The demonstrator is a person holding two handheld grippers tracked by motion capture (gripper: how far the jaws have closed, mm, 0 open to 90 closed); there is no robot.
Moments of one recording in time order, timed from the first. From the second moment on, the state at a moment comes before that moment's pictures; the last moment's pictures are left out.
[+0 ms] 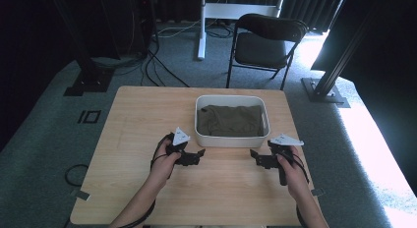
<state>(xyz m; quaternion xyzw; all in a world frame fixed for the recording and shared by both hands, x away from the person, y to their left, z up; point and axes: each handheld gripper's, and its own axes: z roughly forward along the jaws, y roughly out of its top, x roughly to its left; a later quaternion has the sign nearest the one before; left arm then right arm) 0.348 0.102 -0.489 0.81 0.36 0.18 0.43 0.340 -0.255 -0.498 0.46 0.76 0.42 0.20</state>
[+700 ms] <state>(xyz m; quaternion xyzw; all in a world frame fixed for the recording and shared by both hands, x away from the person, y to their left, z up) 0.336 0.134 -0.520 0.80 0.40 0.20 0.39 0.320 -0.284 -0.540 0.50 0.75 0.37 0.22</state>
